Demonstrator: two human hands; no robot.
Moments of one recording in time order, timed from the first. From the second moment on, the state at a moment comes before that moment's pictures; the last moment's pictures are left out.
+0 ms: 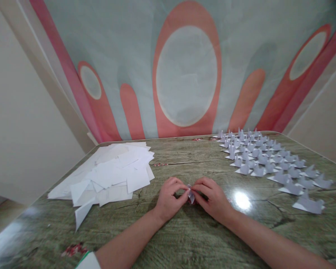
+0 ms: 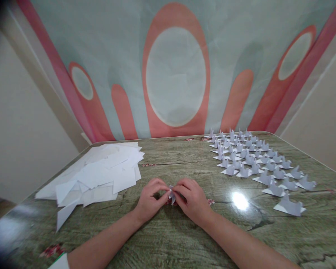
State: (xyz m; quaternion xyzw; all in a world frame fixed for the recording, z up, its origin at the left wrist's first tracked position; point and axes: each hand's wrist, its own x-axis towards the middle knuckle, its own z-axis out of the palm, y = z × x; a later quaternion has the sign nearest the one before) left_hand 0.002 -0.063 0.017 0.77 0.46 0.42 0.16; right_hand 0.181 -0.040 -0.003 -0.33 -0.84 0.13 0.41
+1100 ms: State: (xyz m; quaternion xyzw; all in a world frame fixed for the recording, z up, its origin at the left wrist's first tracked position) left_hand 0.005 -0.067 0.022 0.78 0.51 0.36 0.03; right_hand 0.179 -0.048 0.007 -0.35 -0.86 -0.08 0.36
